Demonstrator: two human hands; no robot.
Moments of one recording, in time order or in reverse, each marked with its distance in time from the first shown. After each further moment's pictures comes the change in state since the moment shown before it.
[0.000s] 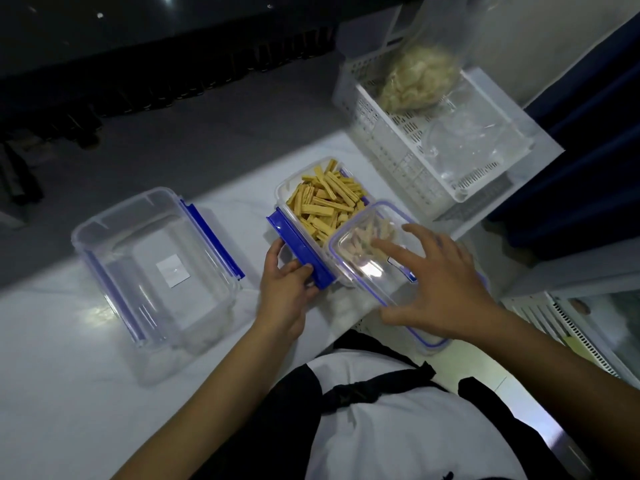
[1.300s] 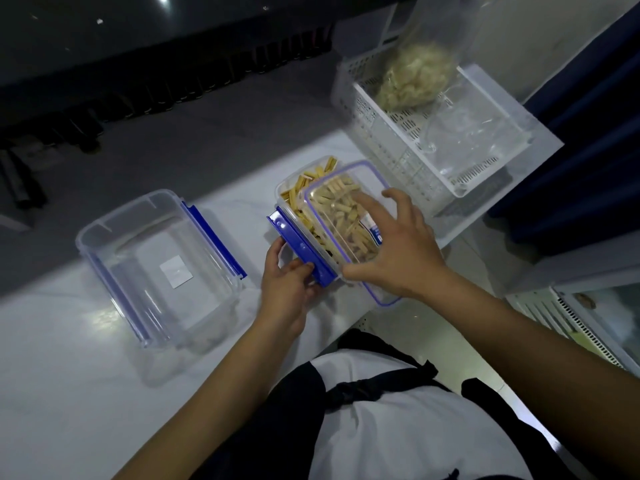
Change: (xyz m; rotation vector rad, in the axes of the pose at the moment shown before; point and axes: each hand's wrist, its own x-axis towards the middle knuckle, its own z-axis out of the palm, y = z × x) left_hand 0.000 0.000 -0.002 0.001 -0.048 0.037; right_hand 0.047 -0.039 0.002 0.205 0.166 0.028
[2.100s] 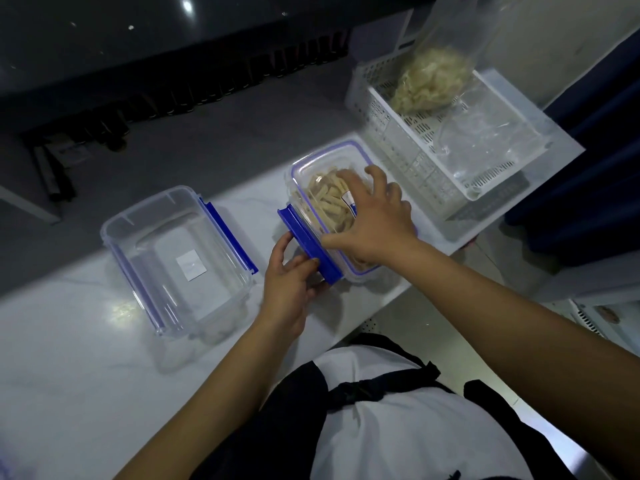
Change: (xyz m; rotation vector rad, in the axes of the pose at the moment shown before) left_hand -0.006 0.005 -0.012 0.069 -0.053 0.050; right_hand 0.054 -0.022 0.023 -0.111 -0.022 -0.014
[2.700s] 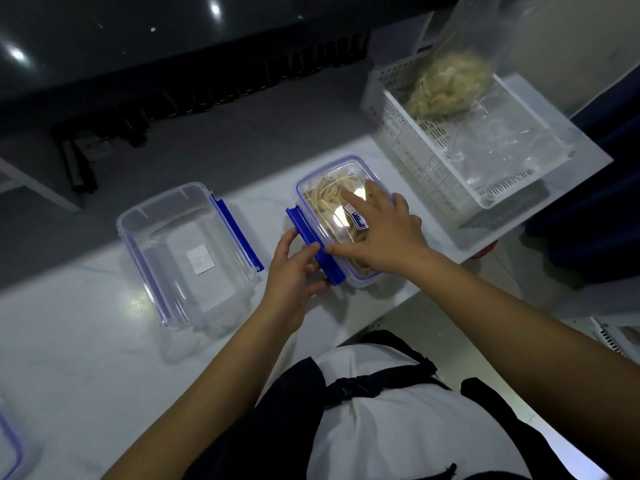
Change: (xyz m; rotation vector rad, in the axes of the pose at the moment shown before) left_hand 0.005 0.012 0.006 0.065 0.091 -0.037; right_hand -0.001 0.019 0.008 -0.038 -0.143 -0.076
